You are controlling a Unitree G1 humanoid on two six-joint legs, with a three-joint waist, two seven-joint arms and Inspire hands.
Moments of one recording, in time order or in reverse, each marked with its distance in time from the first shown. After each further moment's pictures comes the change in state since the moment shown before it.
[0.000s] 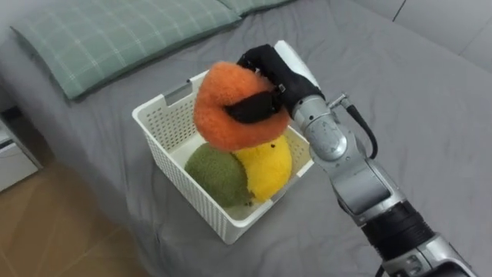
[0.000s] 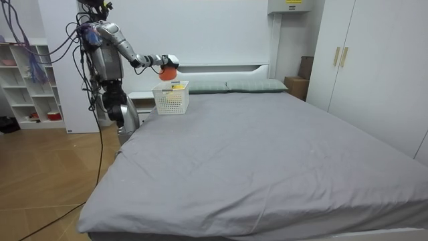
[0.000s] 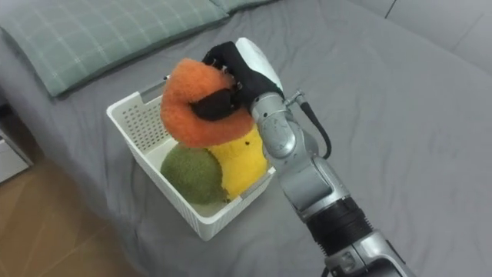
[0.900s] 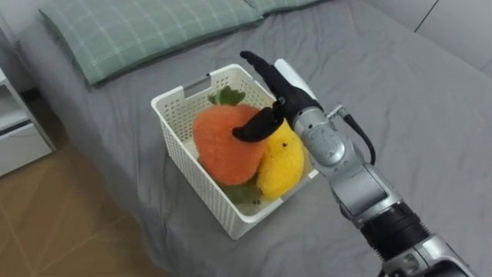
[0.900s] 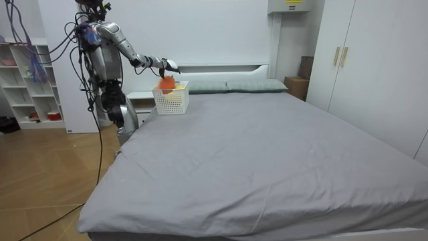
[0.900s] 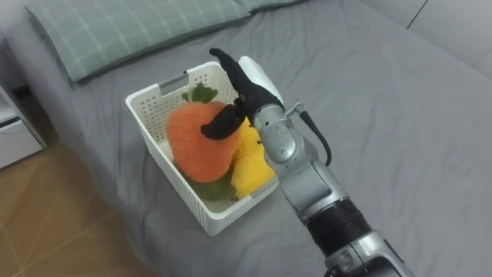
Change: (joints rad) left arm -0.040 0.010 -0.019 0.044 0.008 0.002 0.025; right arm 0.000 -0.002 0.011 0.090 0.050 0.008 0.018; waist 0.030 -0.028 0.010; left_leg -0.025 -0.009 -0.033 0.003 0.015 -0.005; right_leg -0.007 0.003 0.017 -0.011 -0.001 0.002
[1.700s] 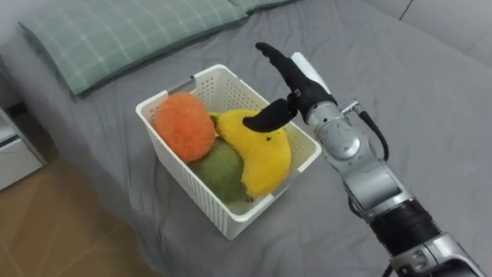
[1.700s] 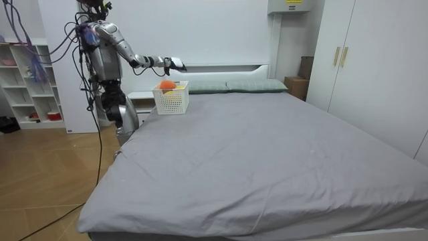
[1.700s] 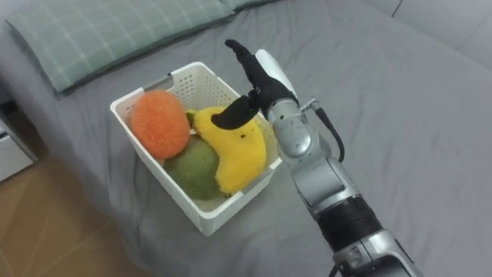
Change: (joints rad) left arm 0.007 0.002 -0.010 -0.002 -0.001 0.002 0.006; right arm 0.000 -0.029 -0.073 -0.011 0.027 -0.046 -0.021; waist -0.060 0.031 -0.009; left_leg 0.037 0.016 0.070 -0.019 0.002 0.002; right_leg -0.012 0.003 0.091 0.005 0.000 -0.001
